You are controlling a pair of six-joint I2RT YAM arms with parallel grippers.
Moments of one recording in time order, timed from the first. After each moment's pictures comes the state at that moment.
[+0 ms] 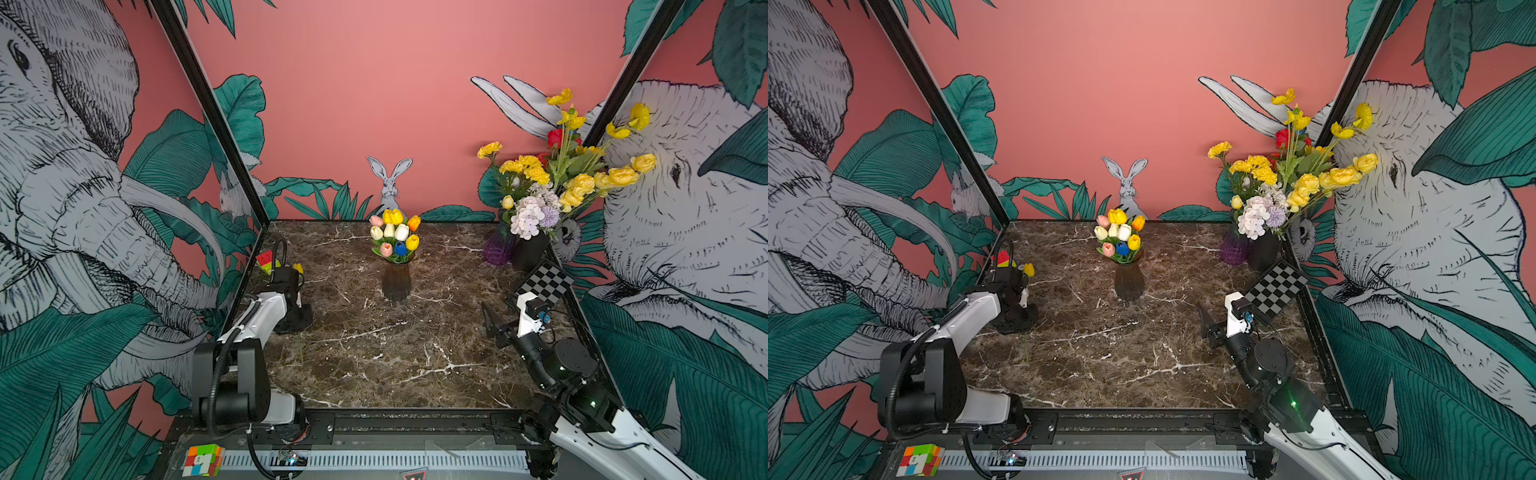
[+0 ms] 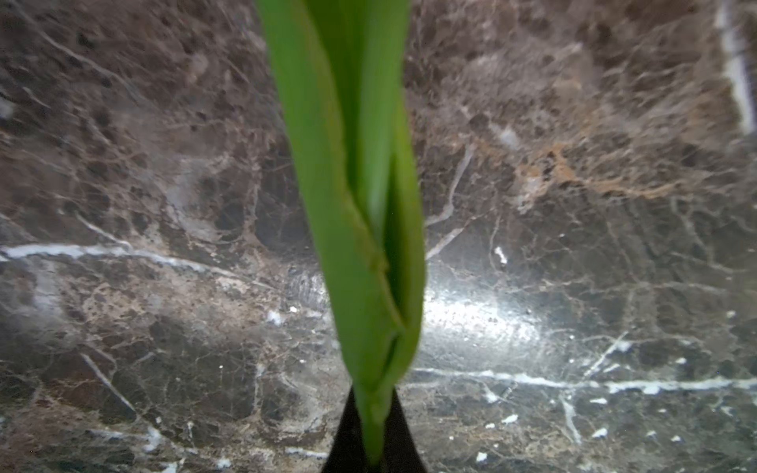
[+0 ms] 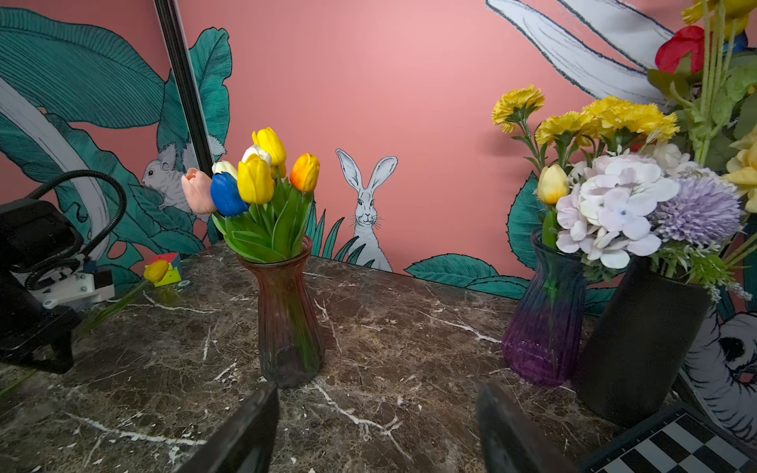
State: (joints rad) left arm 0.04 1.44 0.87 -0.84 -0.02 -0.14; right arm 0.80 0.31 0.45 -0.11 0.40 -0.02
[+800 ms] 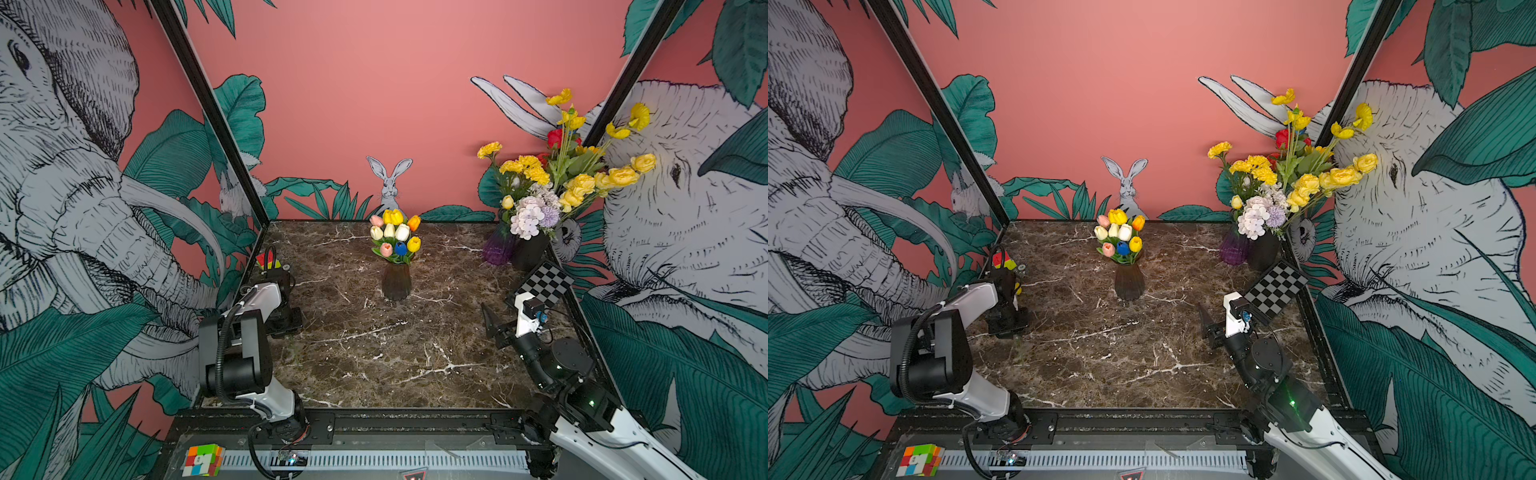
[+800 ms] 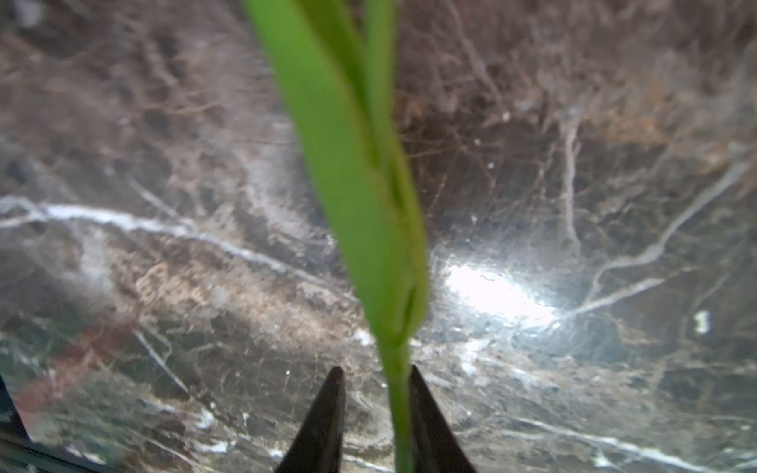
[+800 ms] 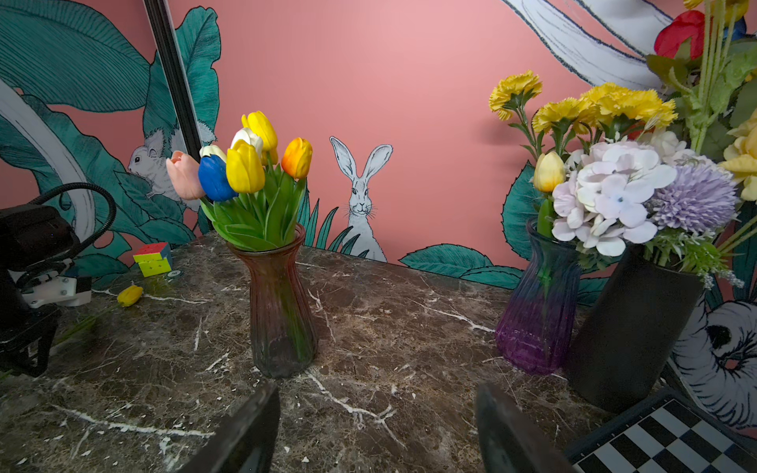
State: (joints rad) left arm 0.15 1.56 0.93 -0.90 -0.13 -0.14; right arm 0.80 0.33 0.44 -0.13 0.41 -0.02
